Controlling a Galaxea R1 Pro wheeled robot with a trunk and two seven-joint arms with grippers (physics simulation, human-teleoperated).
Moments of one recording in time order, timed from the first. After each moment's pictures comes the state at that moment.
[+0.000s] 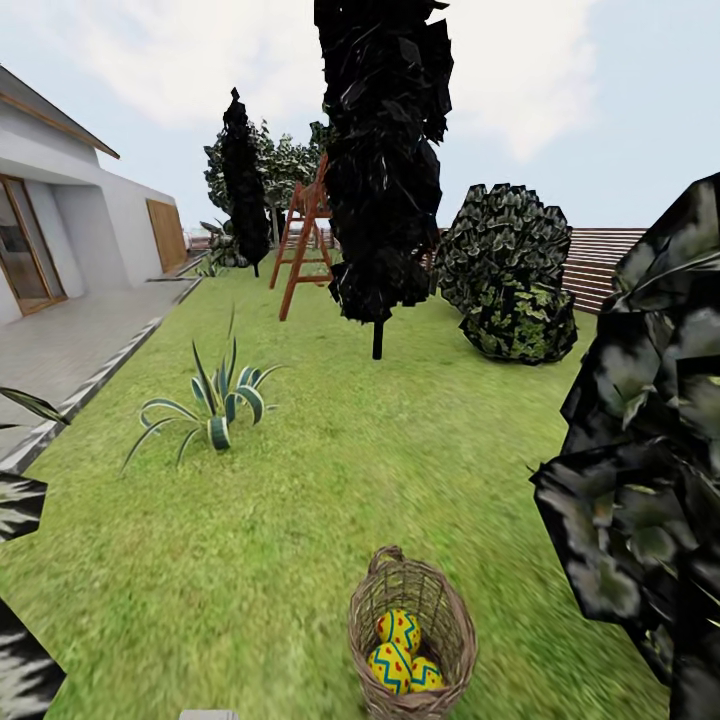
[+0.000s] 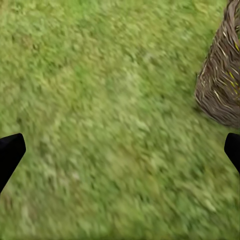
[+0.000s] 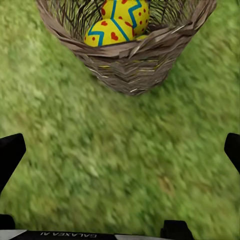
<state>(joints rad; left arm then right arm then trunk) 0.03 0.03 -0.01 -0.92 0.01 0.12 0.01 0.00 0.11 0.02 -0.70 0.00 0.03 -0.01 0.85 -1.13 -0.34</state>
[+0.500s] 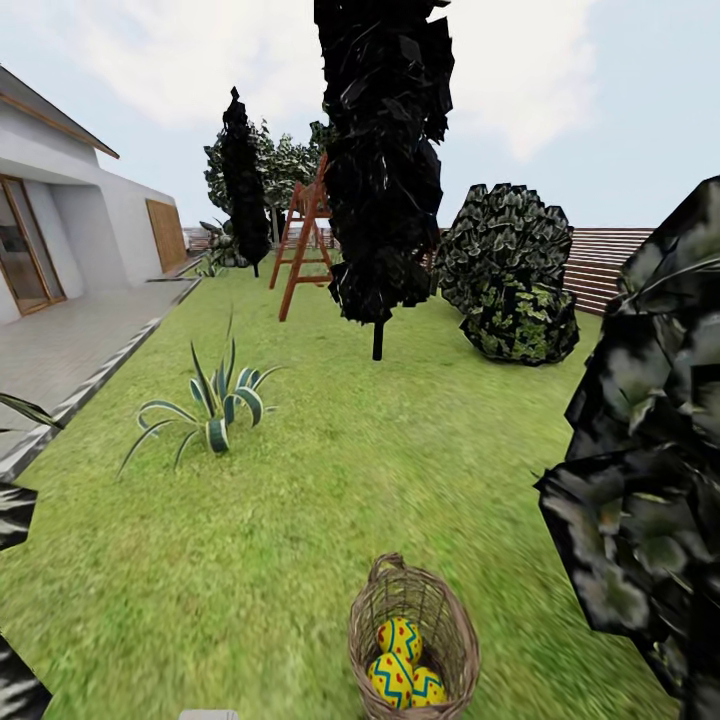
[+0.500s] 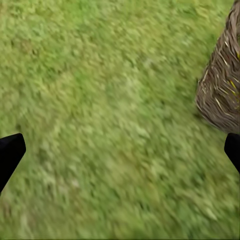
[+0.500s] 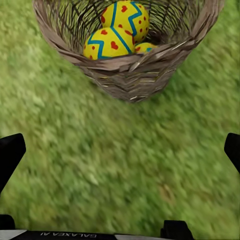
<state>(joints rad) 0.03 0.03 -0.01 -0.92 0.01 0.12 0.01 0.00 0.11 0.02 -0.70 0.00 0.03 -0.01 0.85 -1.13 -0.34</state>
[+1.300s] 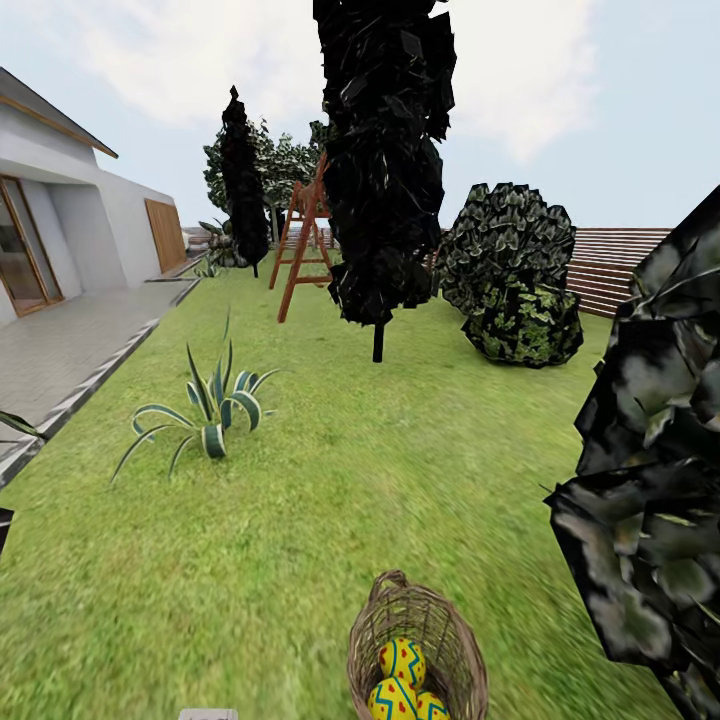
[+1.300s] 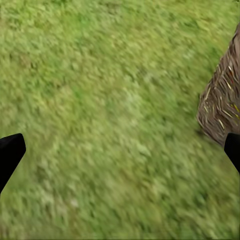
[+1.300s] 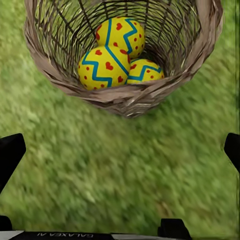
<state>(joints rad) 0.02 0.03 -0.01 -0.92 0.01 0.12 0.01 0.00 0.10 0.01 -0.70 -0.01 0.04 -0.02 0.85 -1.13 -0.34</state>
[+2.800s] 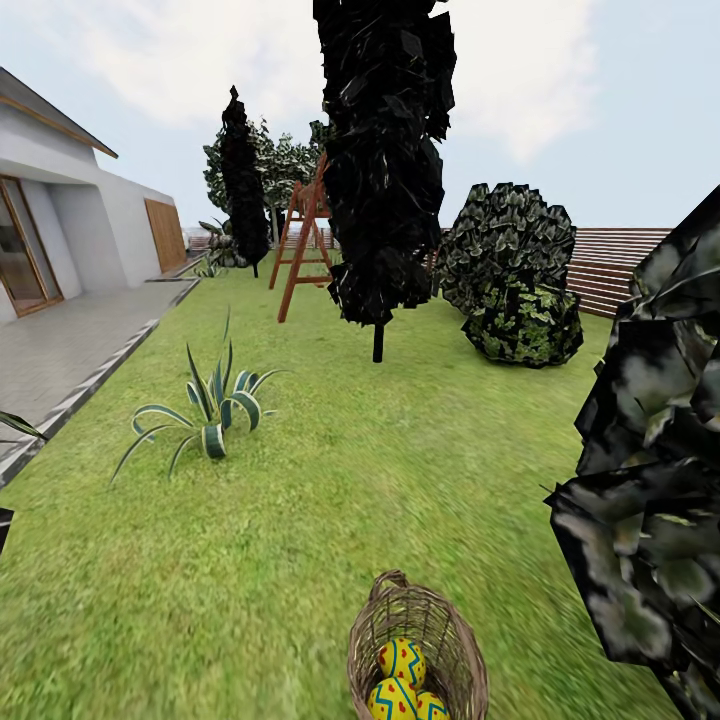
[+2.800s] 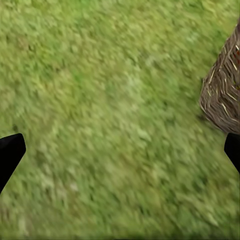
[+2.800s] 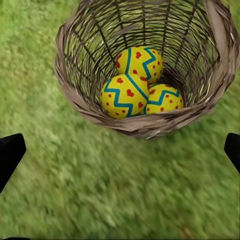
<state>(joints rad) 0.01 0.03 -0.01 -0.86 0.02 0.13 0.02 0.01 0.12 0.04 -0.77 -0.06 0.02 0.01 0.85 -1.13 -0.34</state>
